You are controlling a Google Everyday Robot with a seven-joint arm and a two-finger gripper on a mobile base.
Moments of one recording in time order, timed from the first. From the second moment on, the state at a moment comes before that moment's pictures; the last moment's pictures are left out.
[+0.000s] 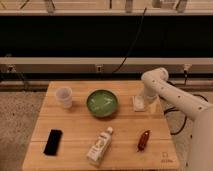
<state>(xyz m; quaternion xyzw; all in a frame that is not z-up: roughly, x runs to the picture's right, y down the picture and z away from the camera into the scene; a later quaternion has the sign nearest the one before) 0.266 0.110 0.908 -0.31 -0.06 -0.21 0.93</state>
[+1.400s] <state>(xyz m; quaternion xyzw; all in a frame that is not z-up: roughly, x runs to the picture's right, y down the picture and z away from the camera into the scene) 0.276 0.116 0.927 -0.31 -0.06 -0.21 0.93</state>
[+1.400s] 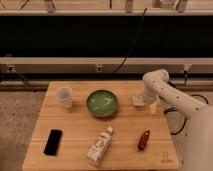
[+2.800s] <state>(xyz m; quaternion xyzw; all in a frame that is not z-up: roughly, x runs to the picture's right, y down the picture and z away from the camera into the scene) 0.281 0.113 0.928 -0.31 -0.06 -0.20 0.93</state>
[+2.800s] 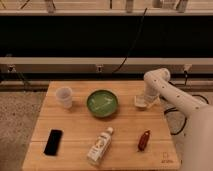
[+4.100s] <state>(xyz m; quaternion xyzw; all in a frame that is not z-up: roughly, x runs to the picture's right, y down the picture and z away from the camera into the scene) 0.270 0.097 0.906 -0.31 -0.05 -0.23 0.92</state>
